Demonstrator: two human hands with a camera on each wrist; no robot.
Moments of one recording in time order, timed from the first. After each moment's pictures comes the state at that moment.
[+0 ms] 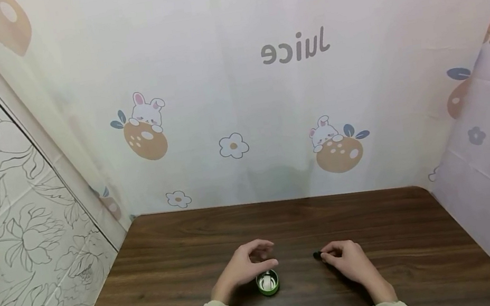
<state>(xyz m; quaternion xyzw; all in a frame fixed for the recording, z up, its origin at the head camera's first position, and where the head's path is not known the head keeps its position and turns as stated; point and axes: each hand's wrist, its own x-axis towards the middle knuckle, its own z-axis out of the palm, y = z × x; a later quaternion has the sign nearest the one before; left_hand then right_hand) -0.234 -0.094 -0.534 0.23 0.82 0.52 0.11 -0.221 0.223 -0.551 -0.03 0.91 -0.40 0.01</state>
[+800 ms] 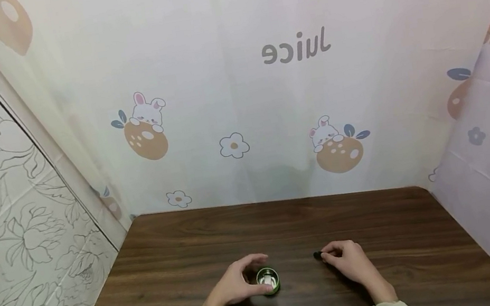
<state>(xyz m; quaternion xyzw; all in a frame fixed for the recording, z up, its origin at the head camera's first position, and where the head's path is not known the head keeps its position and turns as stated) -0.208 -0.120 -0.550 0.26 0.82 0.49 0.11 -0.219 0.221 -0.548 -0.03 0.91 -0.41 0.01</state>
